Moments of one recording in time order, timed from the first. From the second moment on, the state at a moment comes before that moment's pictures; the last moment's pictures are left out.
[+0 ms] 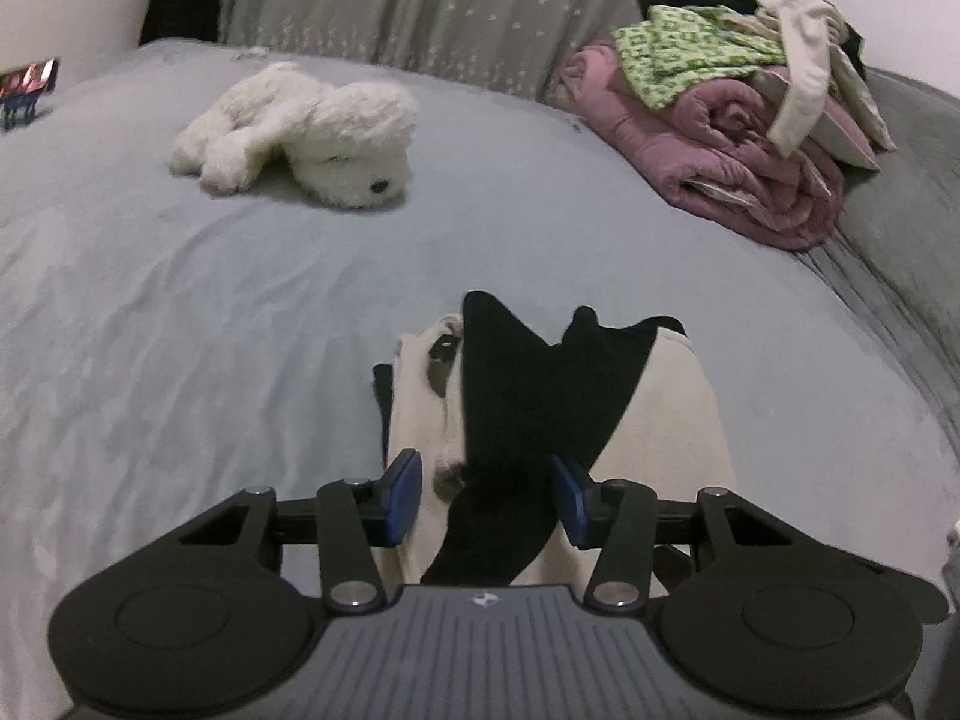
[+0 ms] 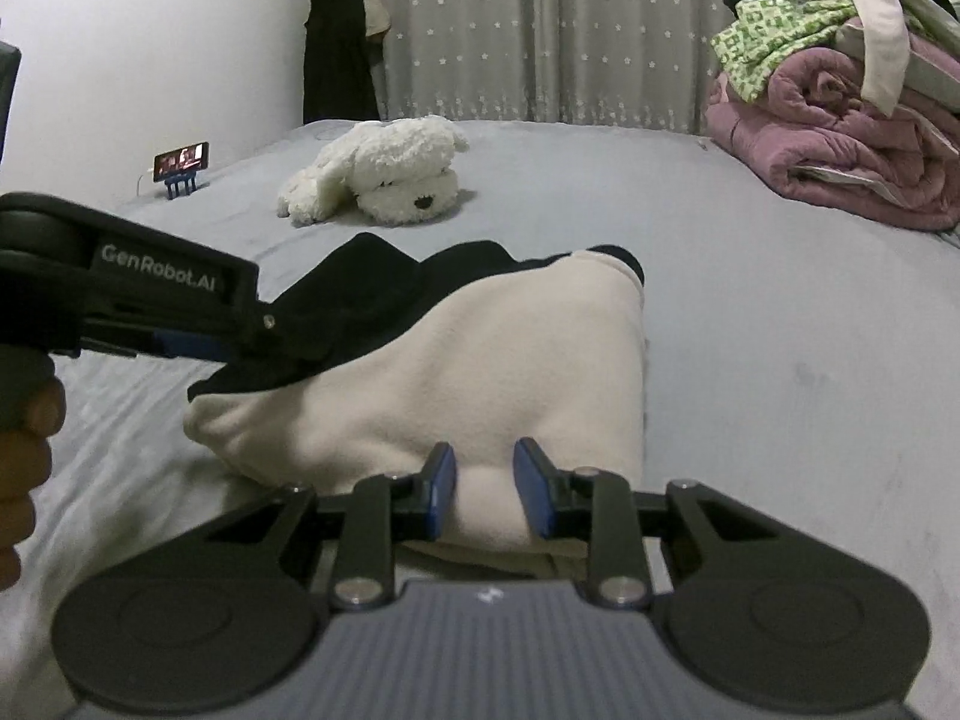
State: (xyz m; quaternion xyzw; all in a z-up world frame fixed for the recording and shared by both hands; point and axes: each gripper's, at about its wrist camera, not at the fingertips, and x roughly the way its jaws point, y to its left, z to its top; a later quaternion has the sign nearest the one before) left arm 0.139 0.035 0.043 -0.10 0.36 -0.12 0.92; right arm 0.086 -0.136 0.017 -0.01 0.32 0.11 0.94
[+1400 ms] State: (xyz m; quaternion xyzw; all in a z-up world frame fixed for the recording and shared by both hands) left arm 0.146 0.016 0.030 -0.06 0.36 -0.10 0.93; right arm 0.267 -0.205 0.007 0.17 0.44 0.11 0.88
